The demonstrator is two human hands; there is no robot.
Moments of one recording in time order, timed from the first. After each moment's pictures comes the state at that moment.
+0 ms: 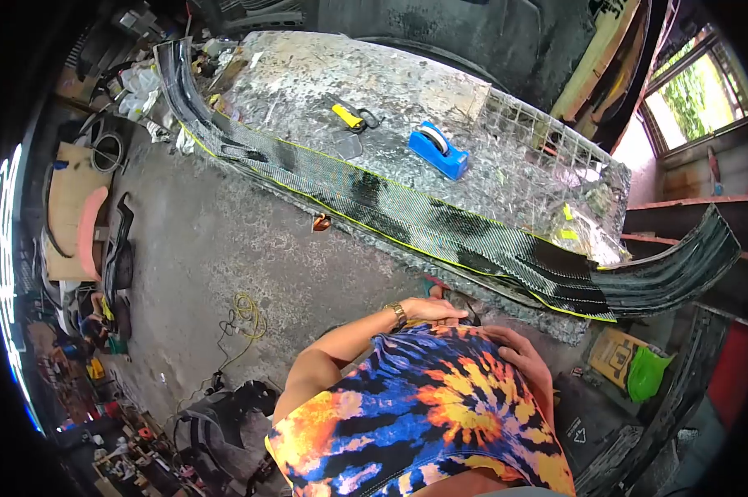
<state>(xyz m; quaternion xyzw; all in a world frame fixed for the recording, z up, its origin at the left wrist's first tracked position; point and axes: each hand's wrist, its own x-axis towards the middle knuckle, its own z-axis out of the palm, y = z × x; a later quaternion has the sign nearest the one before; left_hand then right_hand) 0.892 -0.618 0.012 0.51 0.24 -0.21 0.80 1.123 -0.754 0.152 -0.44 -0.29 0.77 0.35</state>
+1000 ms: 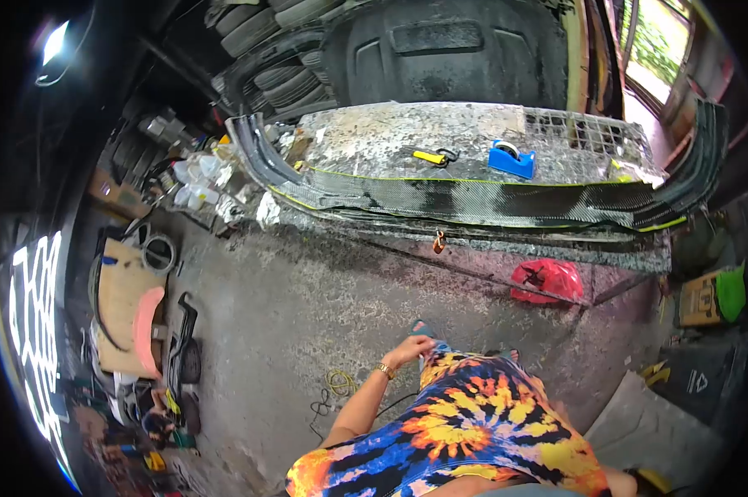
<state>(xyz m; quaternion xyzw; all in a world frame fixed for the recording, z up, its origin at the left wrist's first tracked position) 0.478 -0.652 0.007 0.52 0.41 -0.12 0.74 0.834 -1.094 -0.233 -0.81 -0.21 0.52 0.19</state>
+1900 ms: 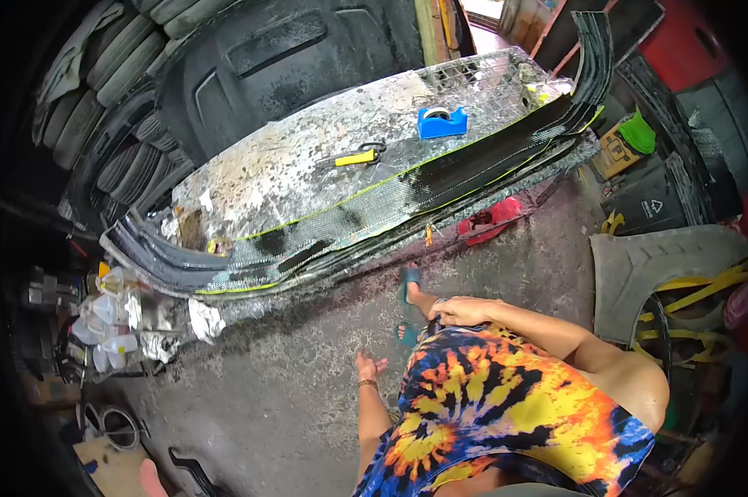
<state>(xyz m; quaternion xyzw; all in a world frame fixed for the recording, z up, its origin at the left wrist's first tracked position) 0.262 -0.449 -0.149 0.30 0.67 0.04 0.68 0.600 -0.581 0.076 -0.62 -0.50 0.55 0.23</state>
